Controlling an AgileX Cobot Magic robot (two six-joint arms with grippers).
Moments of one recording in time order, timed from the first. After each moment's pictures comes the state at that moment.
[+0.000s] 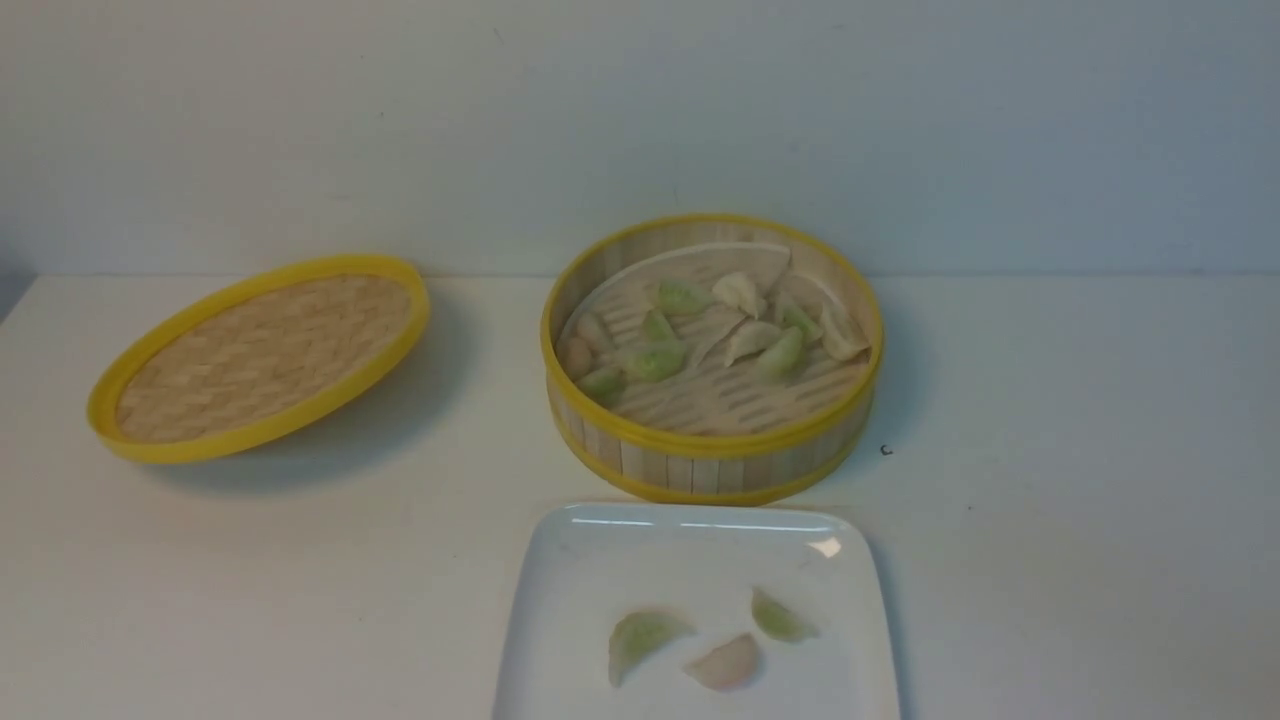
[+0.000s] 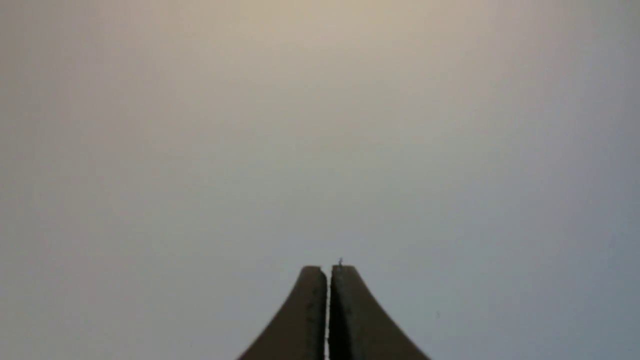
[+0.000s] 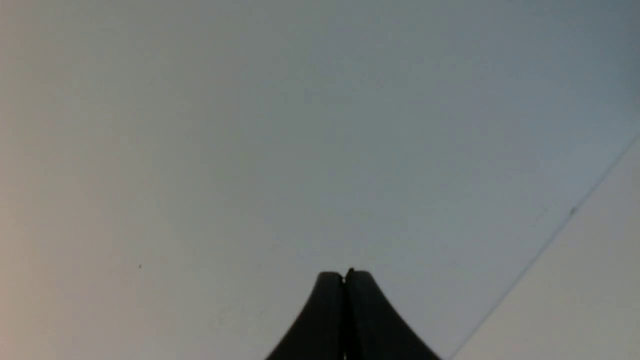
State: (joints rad) right arm -0.06 -0.02 -0.03 0.80 -0.05 0.11; left arm -0.07 0.08 -0.38 -0.28 -0.04 -0.28
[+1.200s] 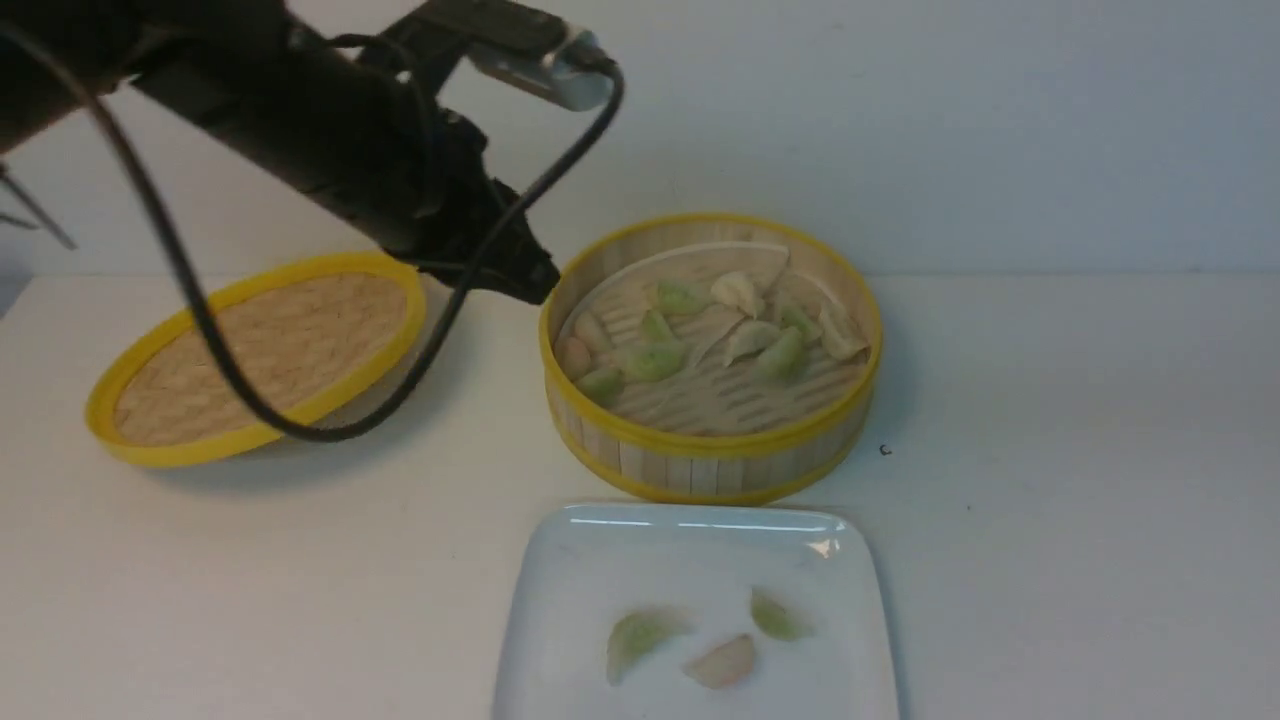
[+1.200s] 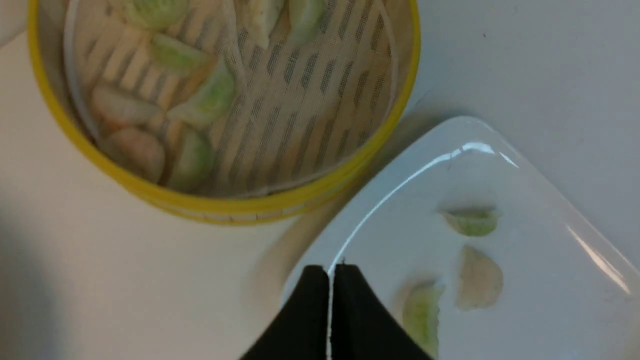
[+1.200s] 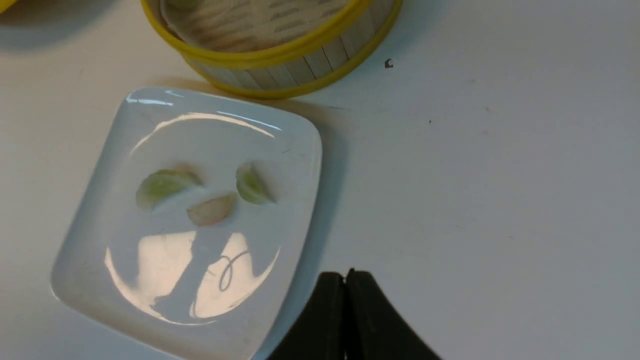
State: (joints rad) right arm -0.06 0.91 -1.01 0.45 1.25 -0.26; left arm -0.29 1.75 -1.61 -0.48 1.04 0.65
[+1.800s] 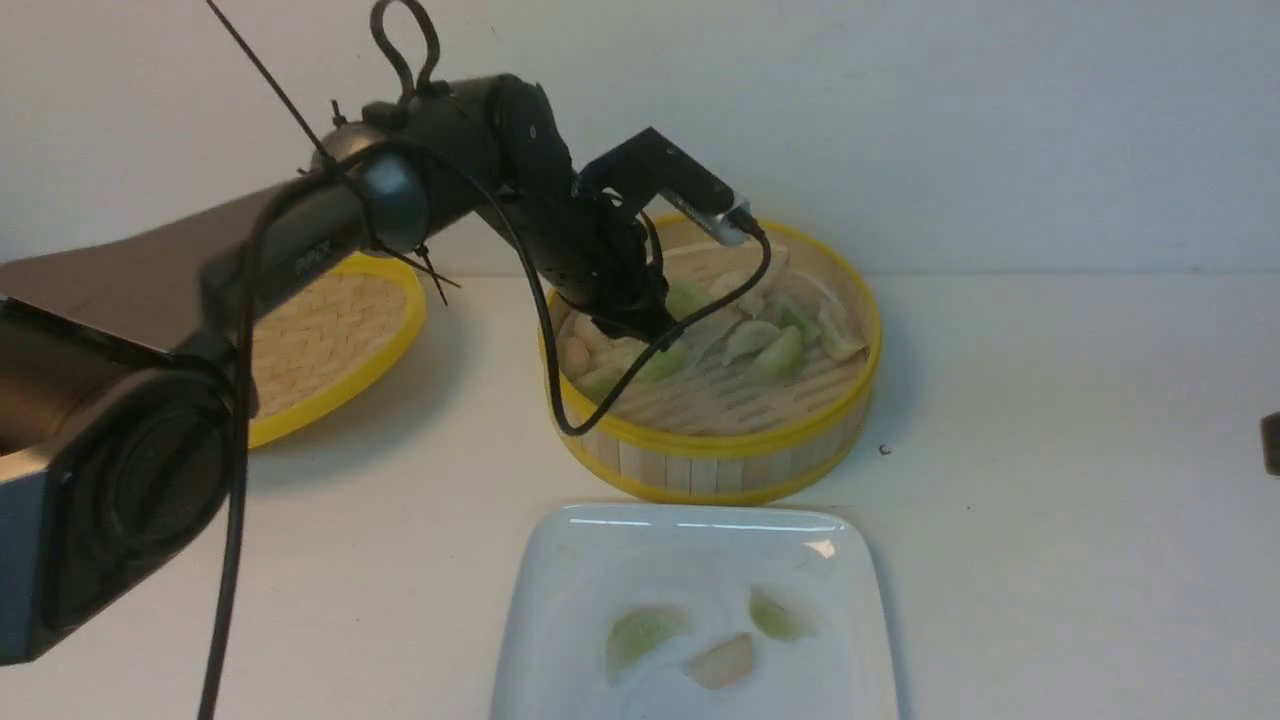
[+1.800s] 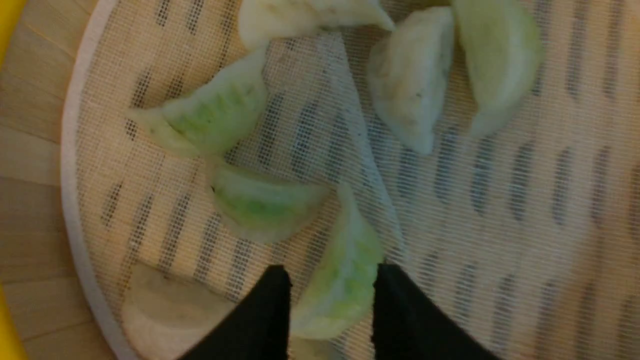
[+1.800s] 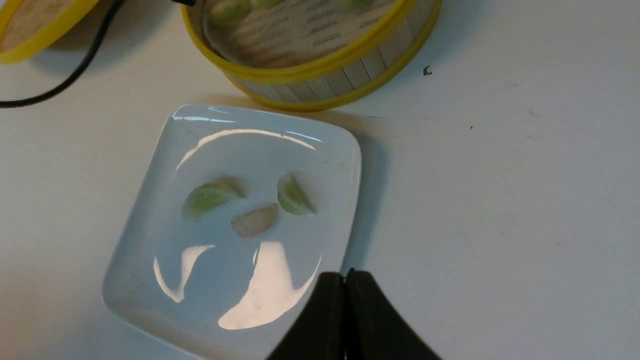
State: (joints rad) right arm -0.06 0.91 -1.01 0.51 1.25 -0.23; left arm -0.39 2.28 -1.94 -0.31 0.78 0.66
